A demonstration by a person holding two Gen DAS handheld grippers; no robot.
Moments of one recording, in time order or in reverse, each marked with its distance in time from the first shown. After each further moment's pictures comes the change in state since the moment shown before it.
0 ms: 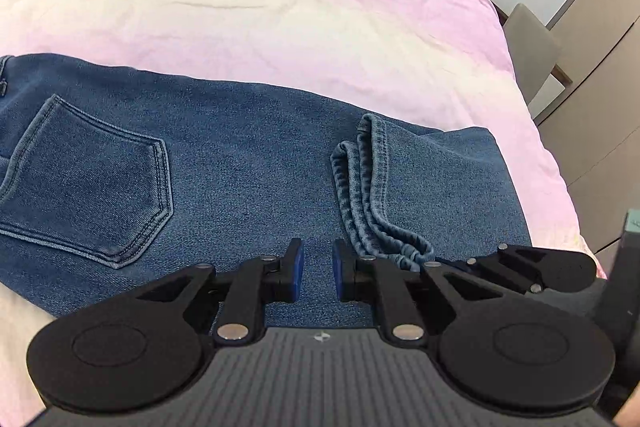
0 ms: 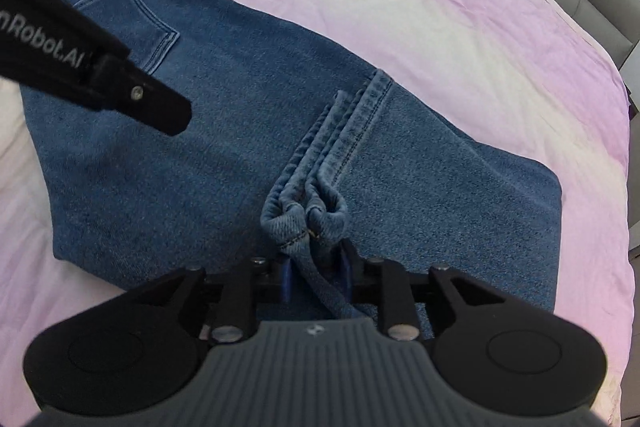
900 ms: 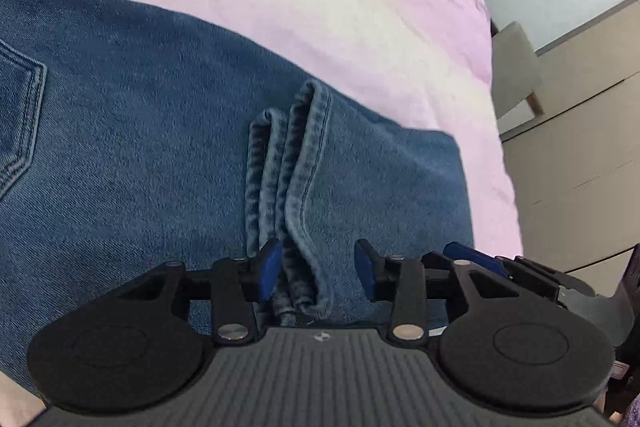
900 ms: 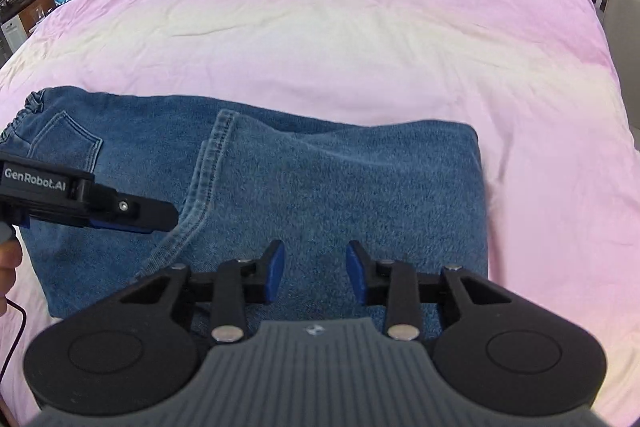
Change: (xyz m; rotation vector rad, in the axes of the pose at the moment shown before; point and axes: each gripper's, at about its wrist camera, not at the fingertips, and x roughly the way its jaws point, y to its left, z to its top) left arm 0.077 -0.026 0.013 -0.195 0.109 -0.178; right arm -0.017 -0.132 -0.030 0.350 -0.074 0.111
